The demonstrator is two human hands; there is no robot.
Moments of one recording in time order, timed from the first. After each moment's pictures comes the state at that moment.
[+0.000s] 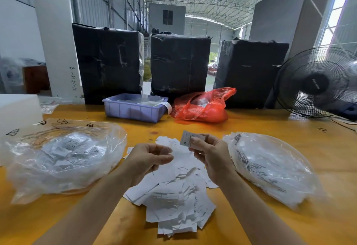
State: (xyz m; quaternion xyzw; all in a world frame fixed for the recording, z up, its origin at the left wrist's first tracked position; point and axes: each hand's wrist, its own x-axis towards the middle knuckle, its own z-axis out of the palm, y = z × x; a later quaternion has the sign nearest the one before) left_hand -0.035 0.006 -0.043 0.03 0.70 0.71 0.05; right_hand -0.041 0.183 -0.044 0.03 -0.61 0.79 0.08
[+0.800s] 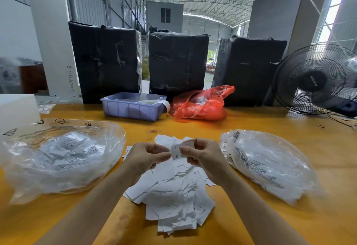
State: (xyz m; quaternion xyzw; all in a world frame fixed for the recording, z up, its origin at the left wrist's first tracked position) left_hand -0.035 0.006 -0.046 0.03 0.74 0.68 0.02; right_hand -0.039 0.184 -0.051 0.12 -0.71 0.70 0.02
